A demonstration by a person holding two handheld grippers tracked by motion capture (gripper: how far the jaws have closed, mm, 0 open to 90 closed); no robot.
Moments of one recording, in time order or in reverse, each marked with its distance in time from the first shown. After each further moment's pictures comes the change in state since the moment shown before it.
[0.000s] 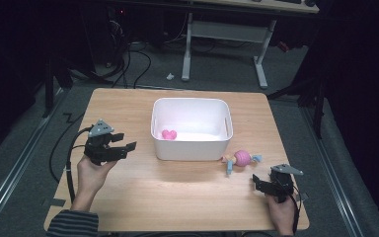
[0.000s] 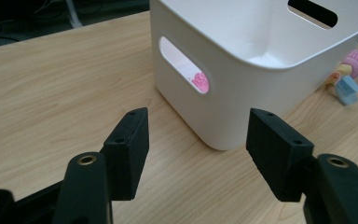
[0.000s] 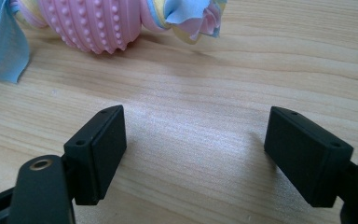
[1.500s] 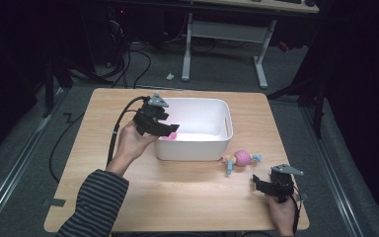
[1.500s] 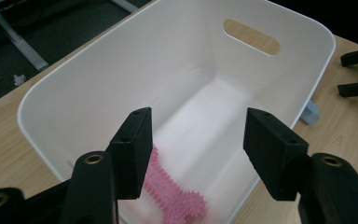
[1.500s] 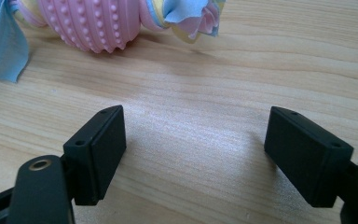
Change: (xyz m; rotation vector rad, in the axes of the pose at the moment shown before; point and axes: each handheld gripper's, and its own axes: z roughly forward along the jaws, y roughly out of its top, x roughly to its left) left arm -0.063 0.109 0.067 0.116 -0.122 0.243; right arm 0.000 0.000 0.000 -0.001 -0.001 0.002
